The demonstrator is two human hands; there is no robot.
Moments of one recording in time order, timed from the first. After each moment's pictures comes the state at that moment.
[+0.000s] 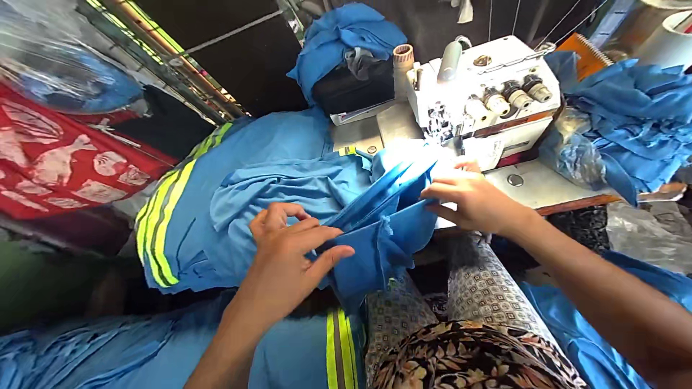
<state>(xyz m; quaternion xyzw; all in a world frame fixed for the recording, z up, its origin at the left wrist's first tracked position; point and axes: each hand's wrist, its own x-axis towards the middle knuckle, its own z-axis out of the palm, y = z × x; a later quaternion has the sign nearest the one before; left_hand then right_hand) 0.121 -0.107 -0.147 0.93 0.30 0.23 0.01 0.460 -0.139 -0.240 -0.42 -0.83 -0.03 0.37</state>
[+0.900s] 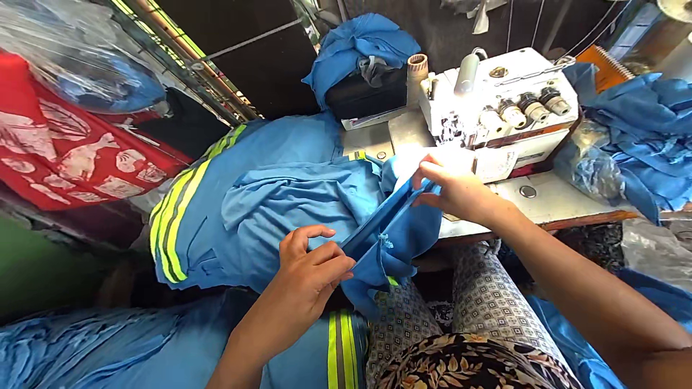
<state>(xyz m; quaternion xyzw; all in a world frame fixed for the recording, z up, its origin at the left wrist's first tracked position) 0.108 -0.121 -0.162 0.95 0.25 0.19 0.04 0.438 -0.101 -0.218 -0.44 -0.79 0.04 0.42</state>
